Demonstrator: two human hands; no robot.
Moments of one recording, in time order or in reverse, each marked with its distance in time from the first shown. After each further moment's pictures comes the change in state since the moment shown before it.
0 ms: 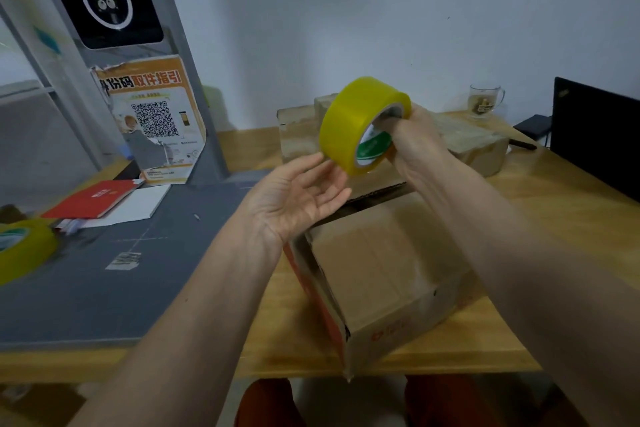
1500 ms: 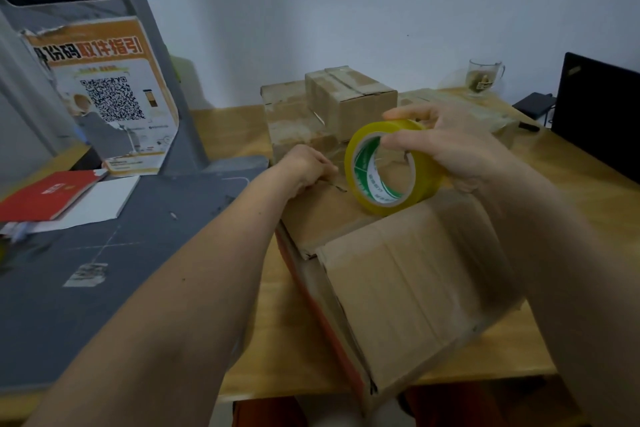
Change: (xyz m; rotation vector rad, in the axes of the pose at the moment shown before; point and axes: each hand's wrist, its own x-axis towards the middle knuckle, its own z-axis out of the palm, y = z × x) left_hand 0.136 0.028 -0.033 1.411 0.277 0.072; right_hand -0.010 -0.008 -0.022 -0.605 -0.120 0.113
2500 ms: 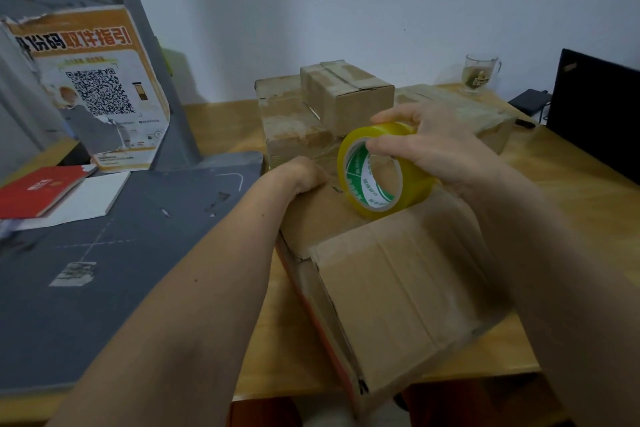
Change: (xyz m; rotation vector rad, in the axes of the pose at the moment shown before) left_hand 0.008 -0.007 0.011 0.210 -0.141 -0.057; right_hand 0.003 0.005 0.007 -0.195 0.005 -0.076
